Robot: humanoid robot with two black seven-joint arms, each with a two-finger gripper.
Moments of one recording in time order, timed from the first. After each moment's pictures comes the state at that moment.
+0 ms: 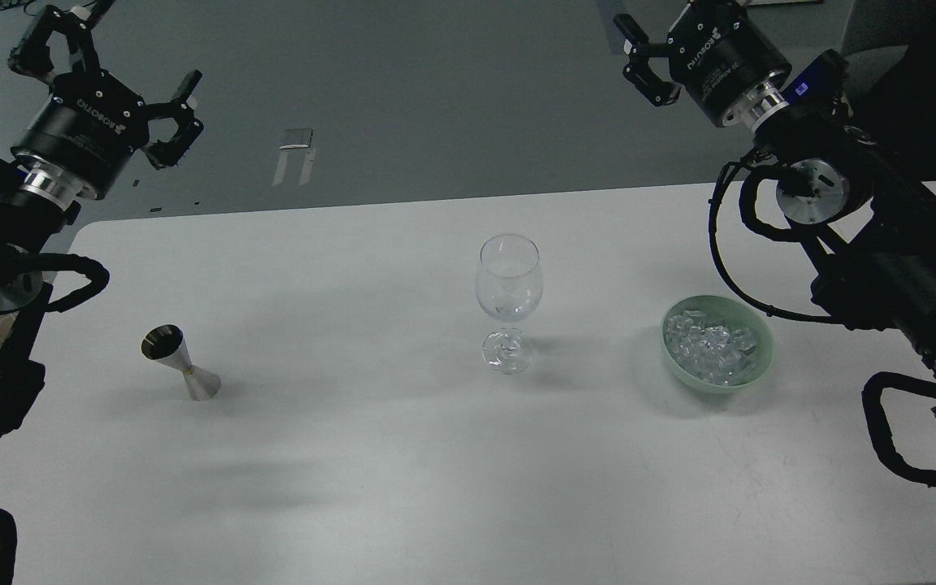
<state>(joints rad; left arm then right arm) -0.62 0.48 -1.31 -0.99 0.24 -0.46 -0.04 0.97 -0.16 1.00 0.61 -0.46 0.46 0.27</state>
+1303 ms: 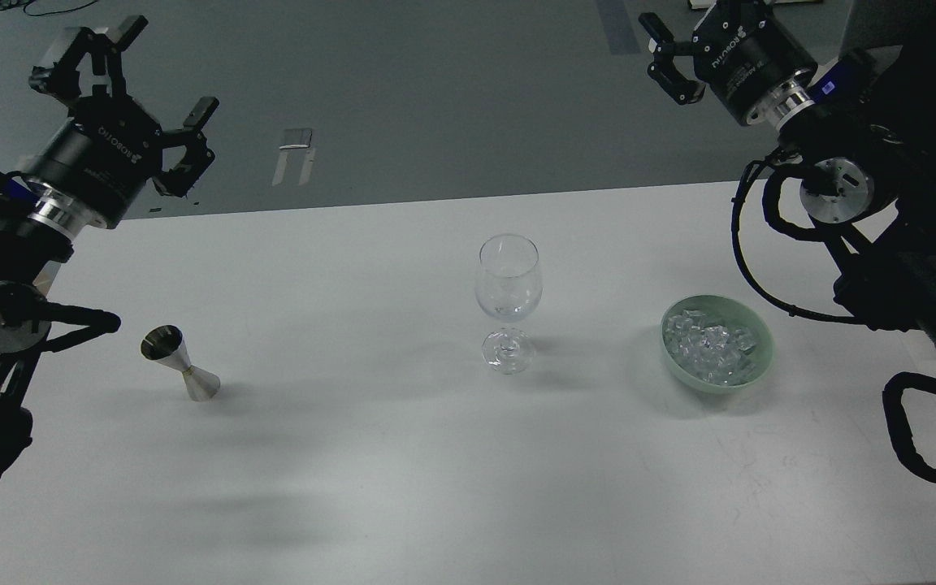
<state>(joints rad) -0.45 0.54 -1.33 -1.30 0.43 -0.34 -0.02 0.95 -0.20 0.99 0.61 -0.46 0.46 0.27</state>
